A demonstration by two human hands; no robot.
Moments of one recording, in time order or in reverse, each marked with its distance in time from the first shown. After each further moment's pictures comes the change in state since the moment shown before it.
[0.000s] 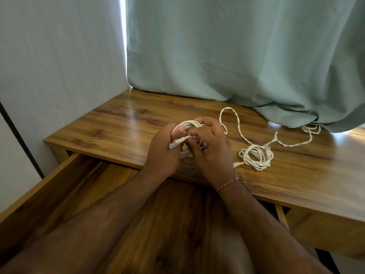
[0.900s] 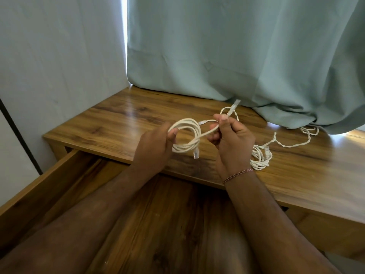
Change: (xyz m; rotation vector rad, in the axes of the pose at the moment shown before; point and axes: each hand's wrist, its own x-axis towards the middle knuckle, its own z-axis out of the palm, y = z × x) left_hand 0.006 -0.021 -0.023 0.434 -0.028 0.260; right_hand 0.018 -0.005 -0.017 0.908 0.300 0.727
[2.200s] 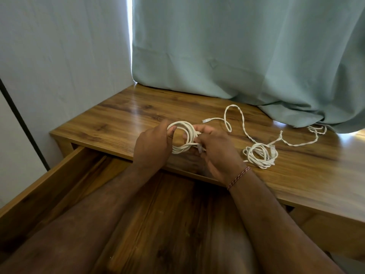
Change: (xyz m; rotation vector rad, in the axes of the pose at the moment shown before) left_hand -0.002 -0.014 0.003 0.240 0.044 -0.095; right_hand -0.009 0.007 0.015 -0.231 -0.443 0.389
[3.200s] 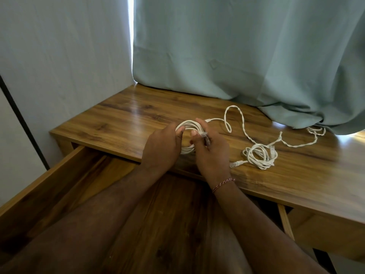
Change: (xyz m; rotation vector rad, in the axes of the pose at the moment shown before) left_hand -0.001 0.021 0.005 -0.075 -0.044 -0.020; right_hand -0.001 0.032 0.009 -0.546 0.349 -0.484
